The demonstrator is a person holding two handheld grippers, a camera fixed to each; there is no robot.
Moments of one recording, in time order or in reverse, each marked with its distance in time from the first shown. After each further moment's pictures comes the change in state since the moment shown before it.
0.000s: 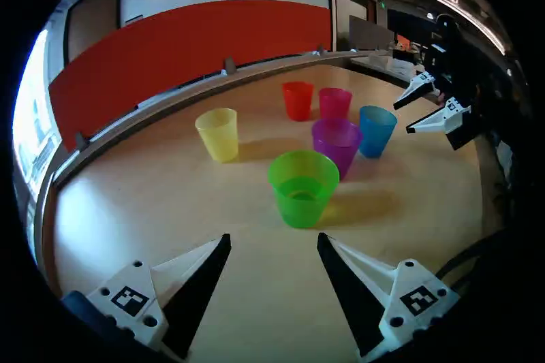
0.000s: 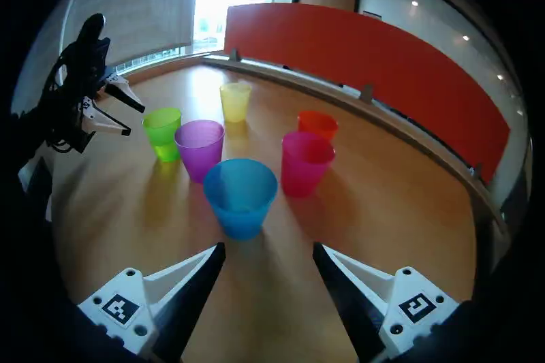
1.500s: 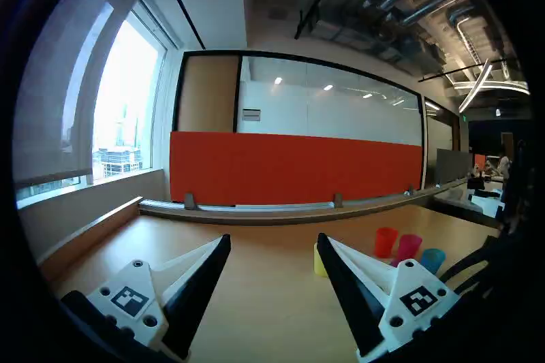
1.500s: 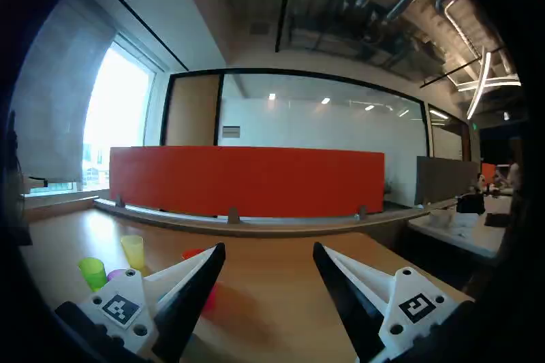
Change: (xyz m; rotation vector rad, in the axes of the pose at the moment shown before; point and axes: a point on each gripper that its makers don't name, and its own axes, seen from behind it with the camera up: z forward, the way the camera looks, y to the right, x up) left arm 0.086 -0.110 -0.151 0.478 0.636 -0.284; right arm 0.097 0.081 -0.105 -0.638 0.671 0.302
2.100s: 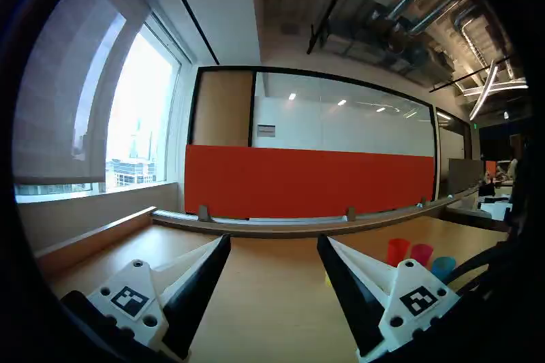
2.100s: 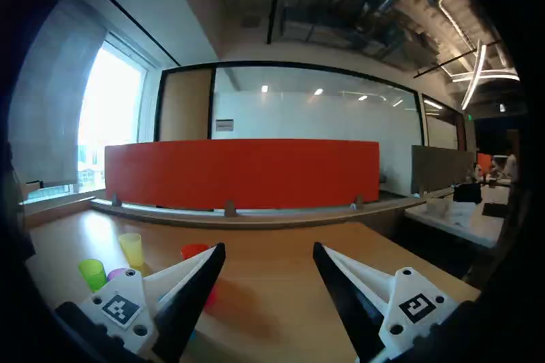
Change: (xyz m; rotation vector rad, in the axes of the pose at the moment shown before) left arm 0.003 -0.012 -0.004 0.090 0.087 0.009; right arm -0.010 -0.002 -0.003 -0.024 -0.048 0.028
